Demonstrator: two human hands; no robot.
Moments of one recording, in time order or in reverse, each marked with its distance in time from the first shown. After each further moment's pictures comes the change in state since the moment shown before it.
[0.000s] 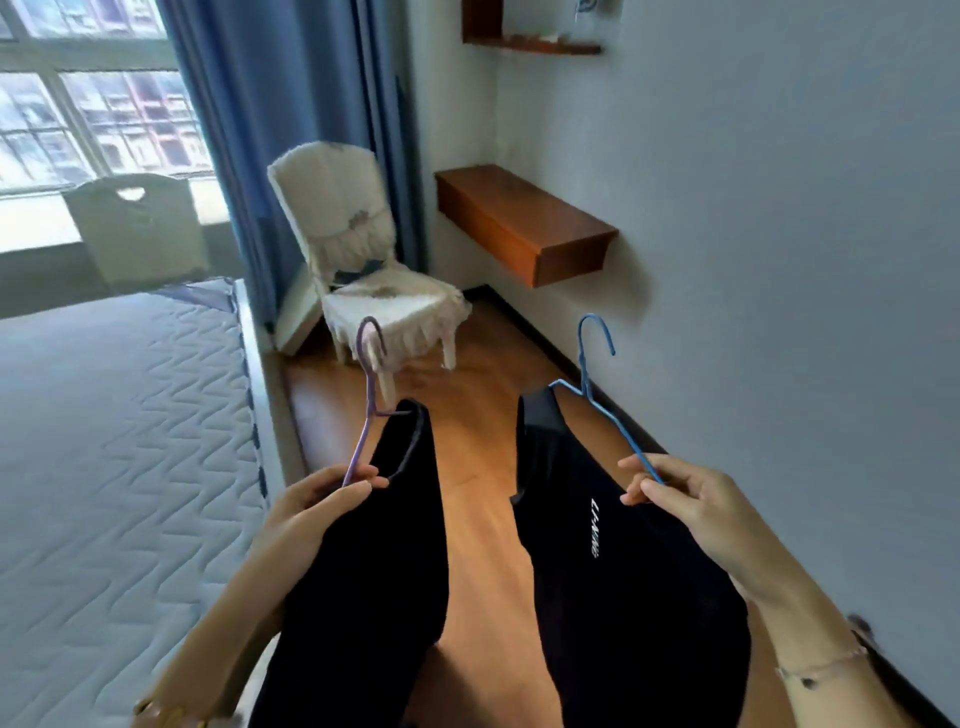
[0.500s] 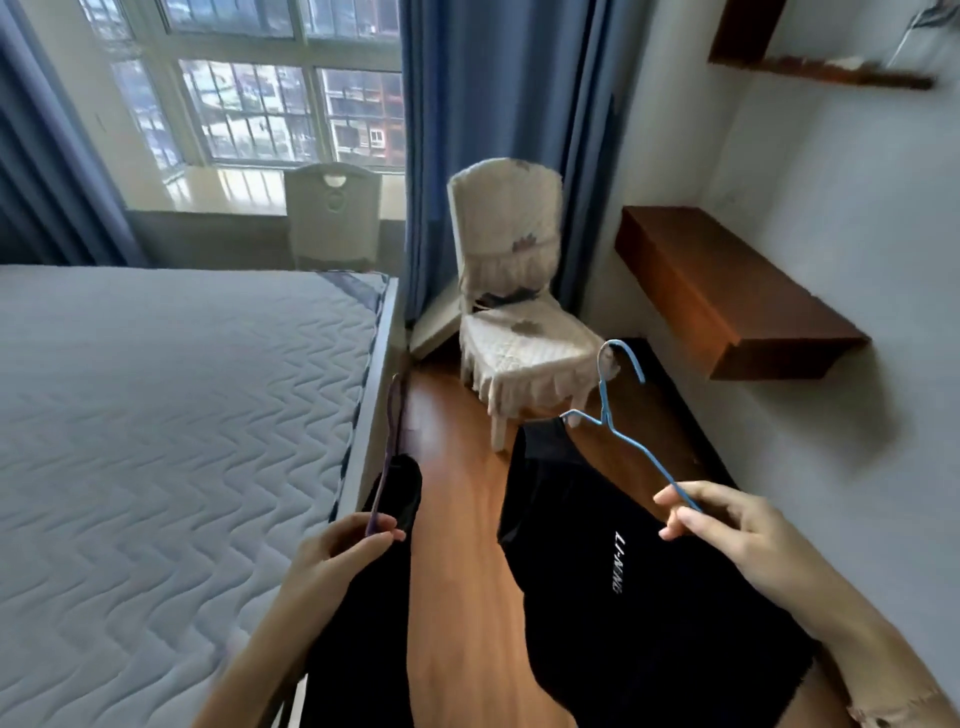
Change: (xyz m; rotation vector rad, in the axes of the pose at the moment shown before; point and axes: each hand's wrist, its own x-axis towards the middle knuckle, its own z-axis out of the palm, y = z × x) left_hand 0.192 -0.001 -0.038 -0.030 0.422 -0.076; right_hand 0.327 -0.057 0.063 -0.239 -0.427 -0.179
